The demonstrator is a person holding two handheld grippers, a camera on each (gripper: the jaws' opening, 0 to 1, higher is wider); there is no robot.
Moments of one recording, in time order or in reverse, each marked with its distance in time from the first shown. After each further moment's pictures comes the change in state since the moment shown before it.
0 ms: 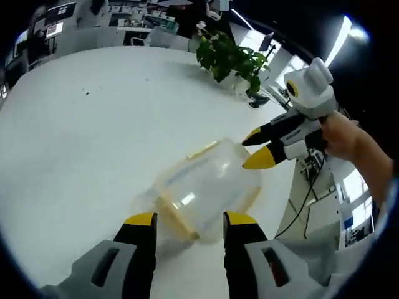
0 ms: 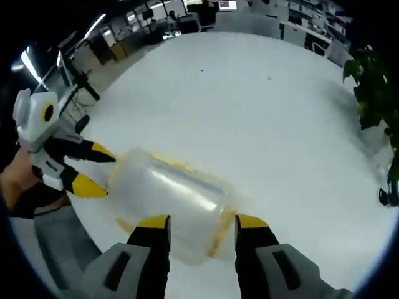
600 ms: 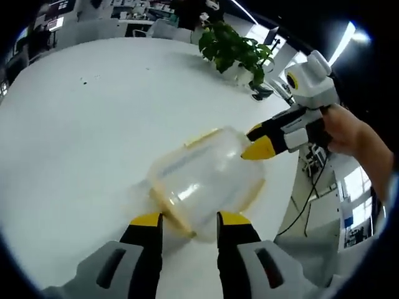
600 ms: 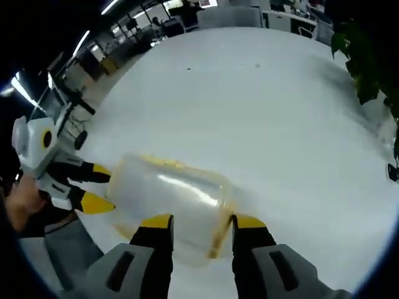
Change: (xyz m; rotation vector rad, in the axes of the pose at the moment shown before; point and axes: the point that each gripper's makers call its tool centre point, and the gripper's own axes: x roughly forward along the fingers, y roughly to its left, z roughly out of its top) left arm 0.013 -0.002 -0.013 0.010 0.051 0.014; right arm 0.005 -0.003 -0.006 0.088 0.002 0.027
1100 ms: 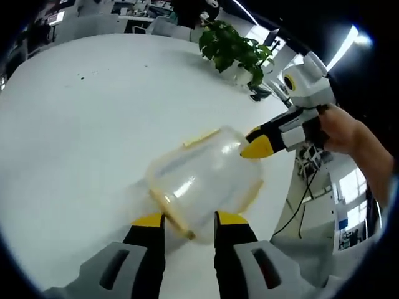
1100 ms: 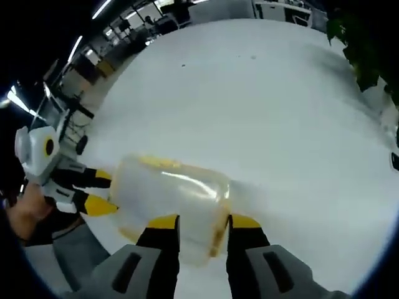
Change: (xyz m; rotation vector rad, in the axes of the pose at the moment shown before) left arm 0.002 0.000 -0.001 -0.023 0.009 -0.042; right arm -0.001 -0.001 -0.007 0.055 0.030 0.033
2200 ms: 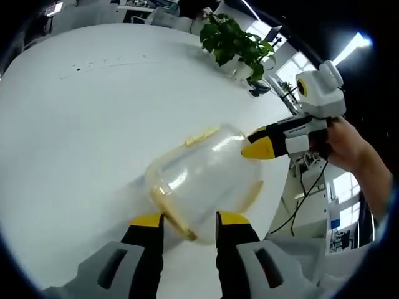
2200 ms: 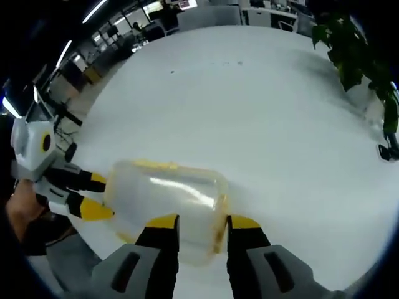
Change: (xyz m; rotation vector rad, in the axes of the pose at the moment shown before) left arm 0.000 0.002 0.001 -0.021 0.062 -0.033; right arm -0.002 -0.002 0.006 0.036 -0.041 -0.102
